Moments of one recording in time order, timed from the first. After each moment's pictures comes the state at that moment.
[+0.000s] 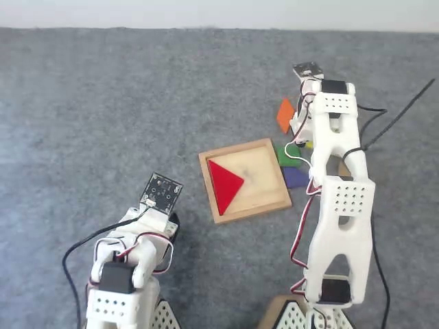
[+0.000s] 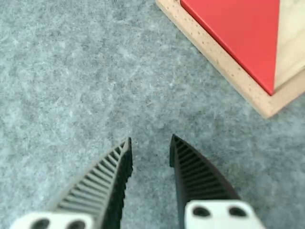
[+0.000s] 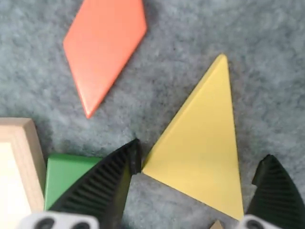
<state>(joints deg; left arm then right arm) 1.1 -102.9 97.1 72.3 -11.0 -1.3 55.0 -44.5 85.0 15.3</state>
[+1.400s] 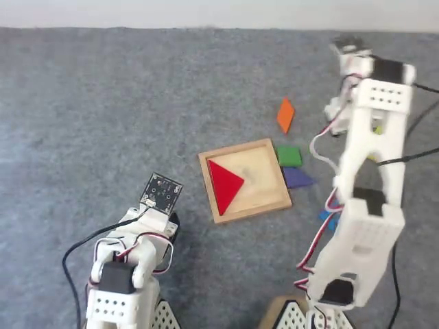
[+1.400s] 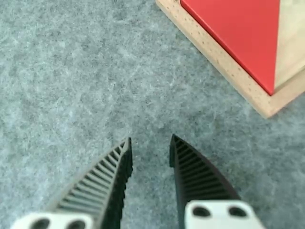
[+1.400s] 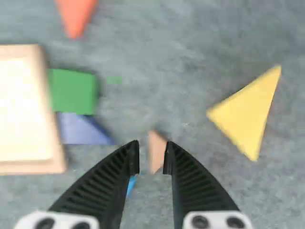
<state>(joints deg) 1.1 -102.9 97.1 72.3 -11.0 4.5 27.5 -38.5 100.4 23.2</state>
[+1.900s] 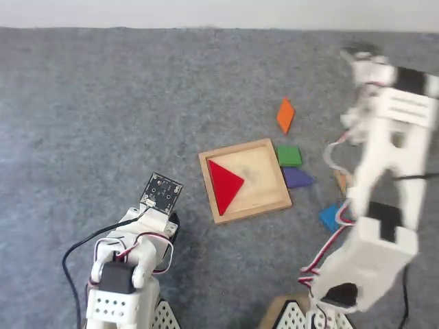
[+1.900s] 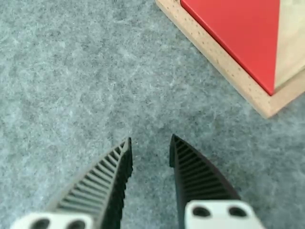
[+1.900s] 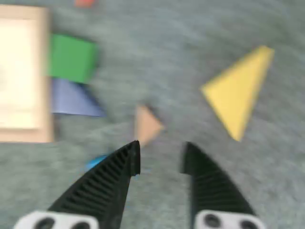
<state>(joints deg) 1.1 -102.9 97.1 72.3 -11.0 12.7 18.8 -28.1 97.8 30.8</state>
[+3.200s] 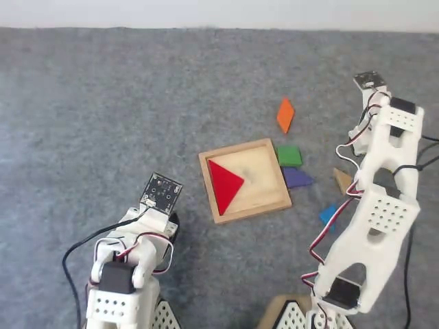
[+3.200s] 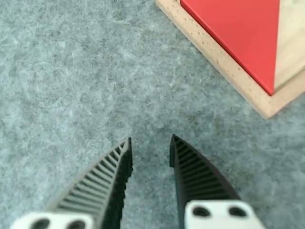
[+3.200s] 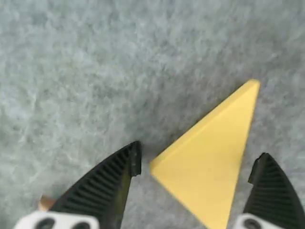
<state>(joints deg) 1.1 -102.9 97.1 72.3 -11.0 17.1 44.7 -28.1 70.3 33.0</state>
